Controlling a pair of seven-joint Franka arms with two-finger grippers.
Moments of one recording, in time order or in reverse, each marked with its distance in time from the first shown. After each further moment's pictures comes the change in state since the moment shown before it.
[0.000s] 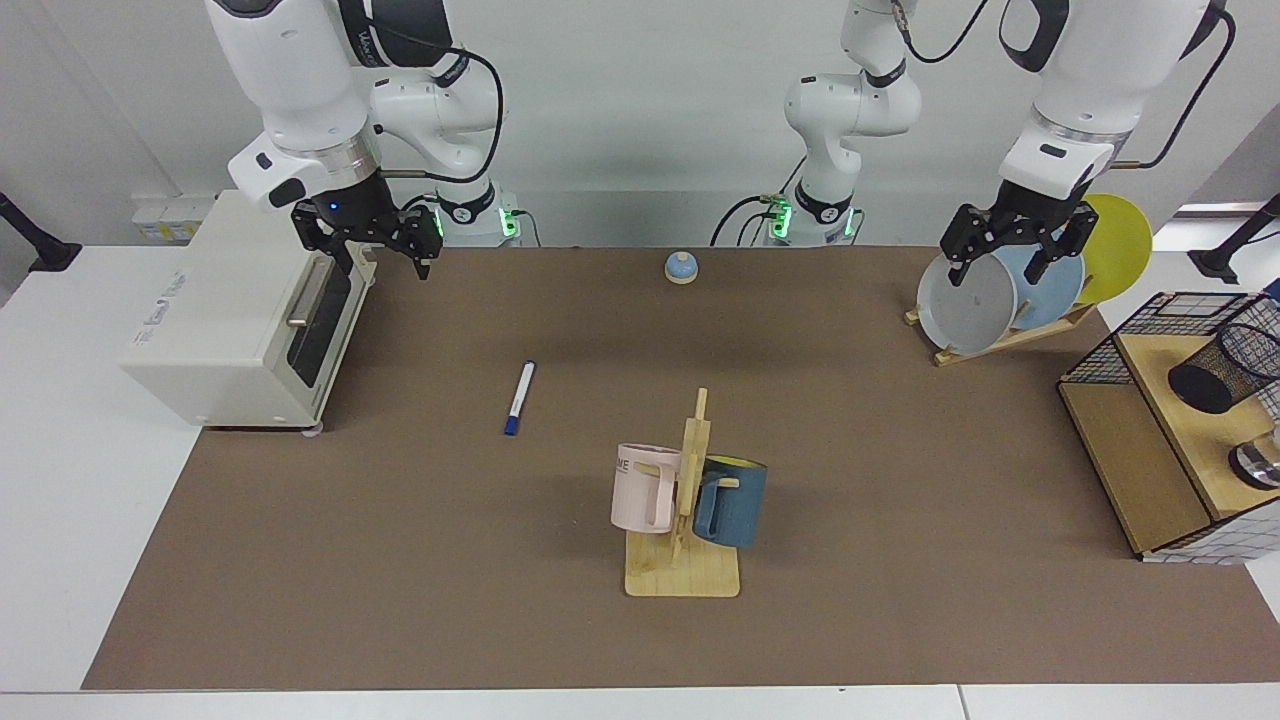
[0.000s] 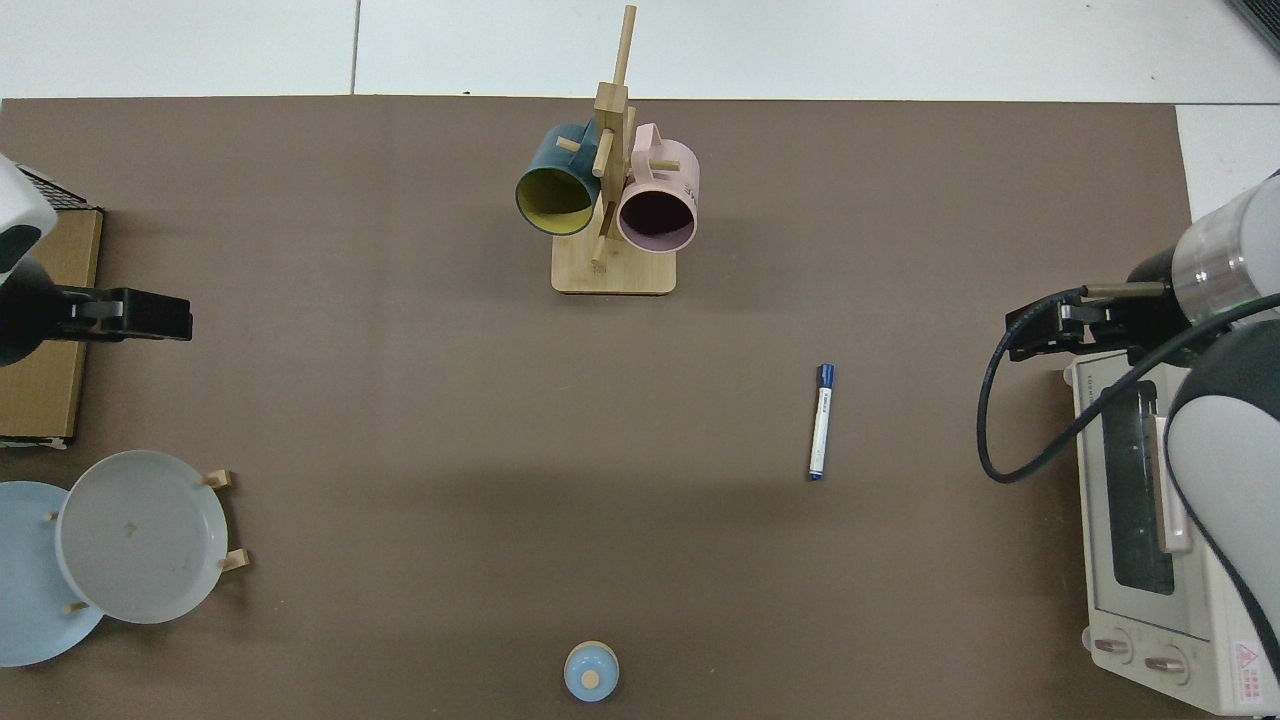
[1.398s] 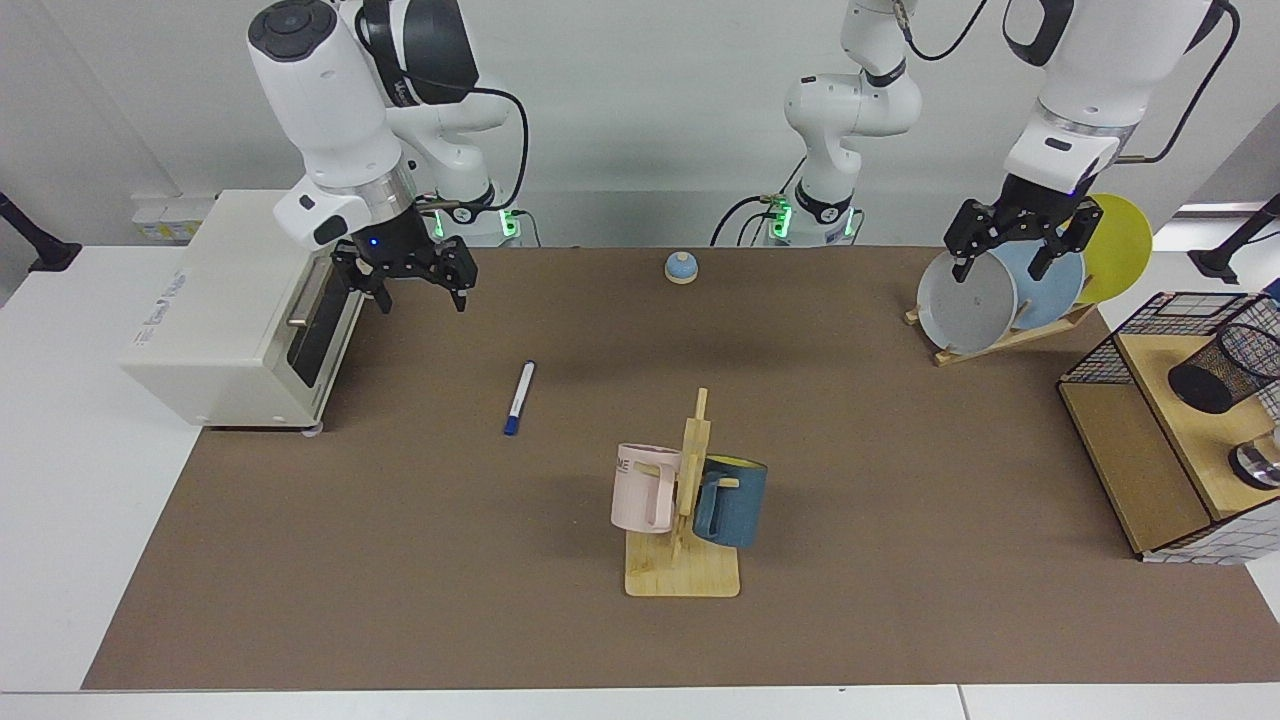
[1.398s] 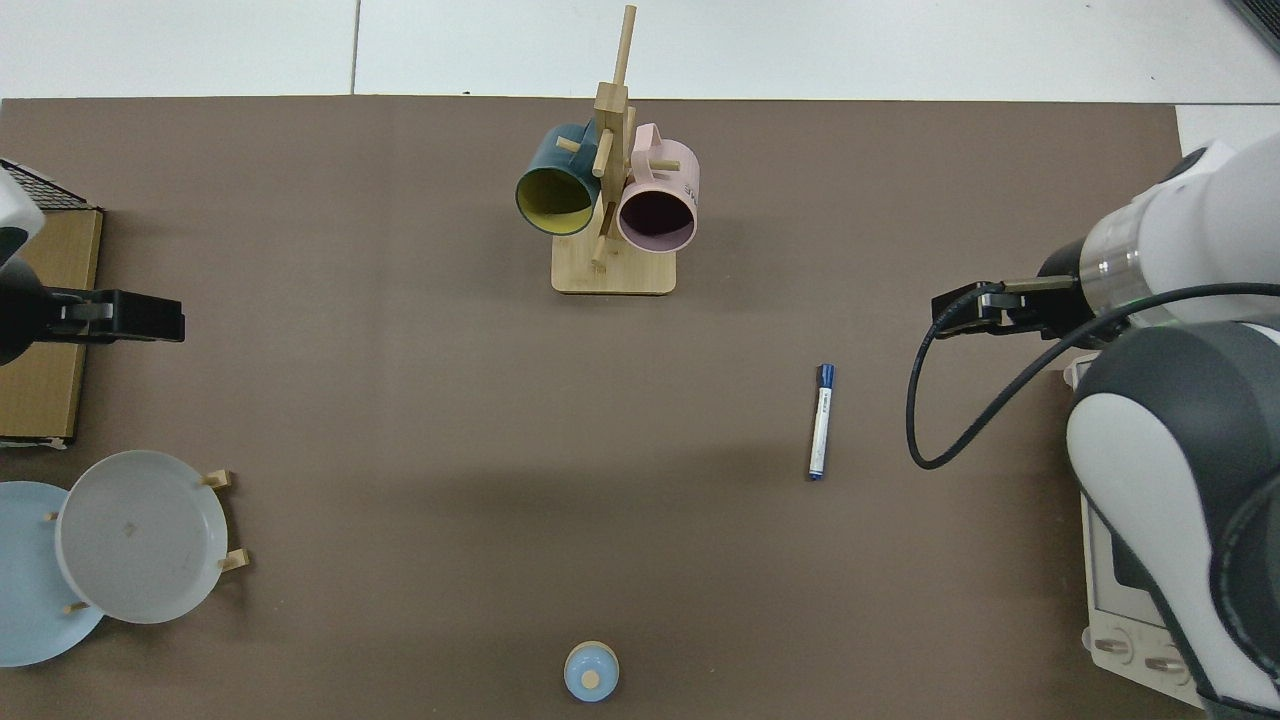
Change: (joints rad) left arm -0.001 -0.007 0.009 0.000 -0.001 -0.003 0.006; right arm 0.007 0.021 0.030 -0.106 0.070 0.206 -0.020
